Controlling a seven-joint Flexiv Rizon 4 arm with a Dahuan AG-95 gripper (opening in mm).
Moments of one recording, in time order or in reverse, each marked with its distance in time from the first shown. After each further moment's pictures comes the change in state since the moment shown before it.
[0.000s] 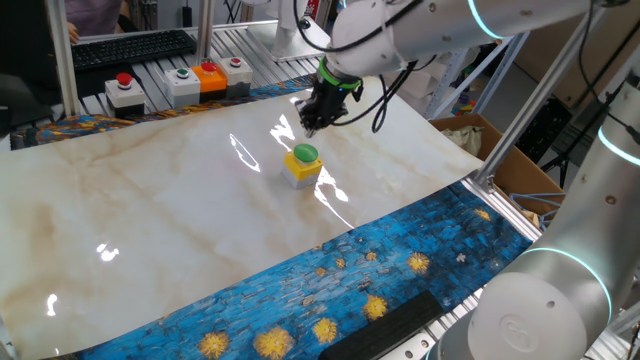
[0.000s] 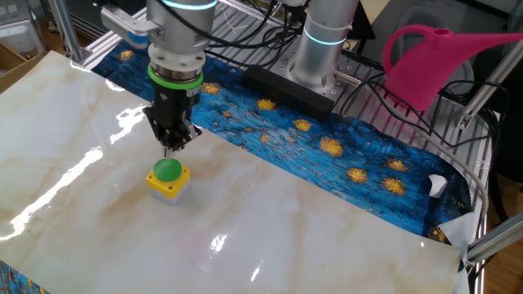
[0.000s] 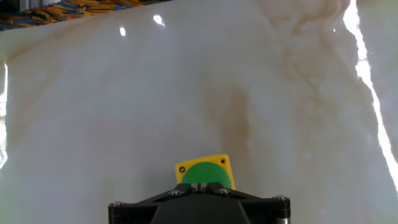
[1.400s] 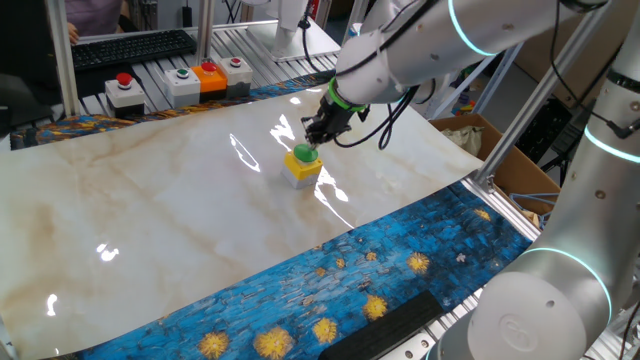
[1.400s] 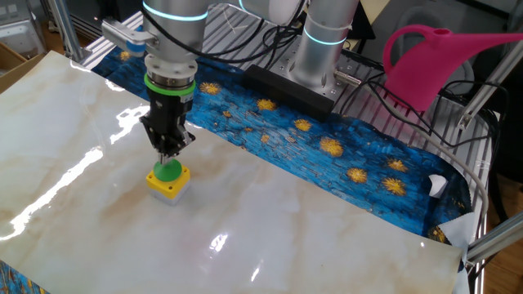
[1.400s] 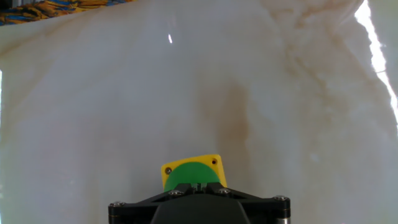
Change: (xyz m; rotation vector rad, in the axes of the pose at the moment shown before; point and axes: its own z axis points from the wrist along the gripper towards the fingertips) arm 0.012 -0.016 0.049 -0.074 -0.043 0.025
